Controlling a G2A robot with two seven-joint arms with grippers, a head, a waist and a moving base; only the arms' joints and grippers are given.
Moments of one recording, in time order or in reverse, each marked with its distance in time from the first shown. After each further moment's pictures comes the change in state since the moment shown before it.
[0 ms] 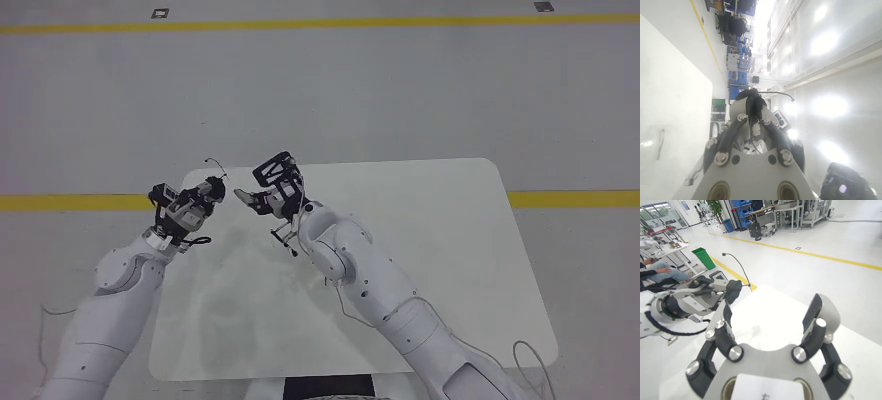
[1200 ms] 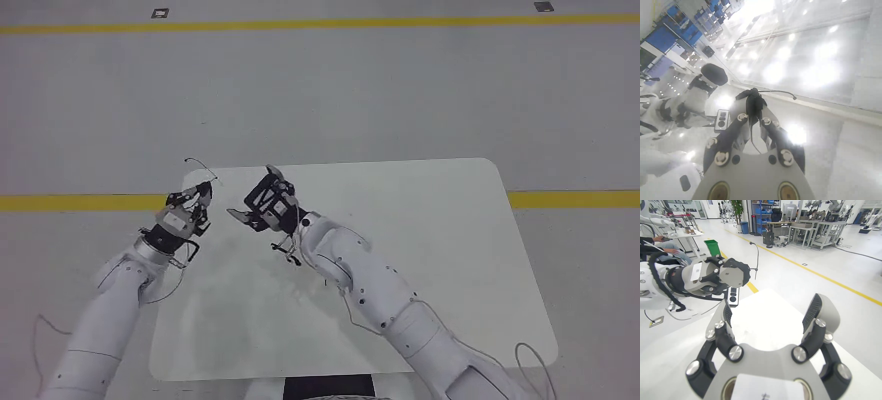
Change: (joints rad) left arm 0.050 0.006 -0.004 -0.012 -0.650 0.536 -0.070; right arm -0.003 0.018 -0.033 0.058 -0.115 -0.155 -0.177
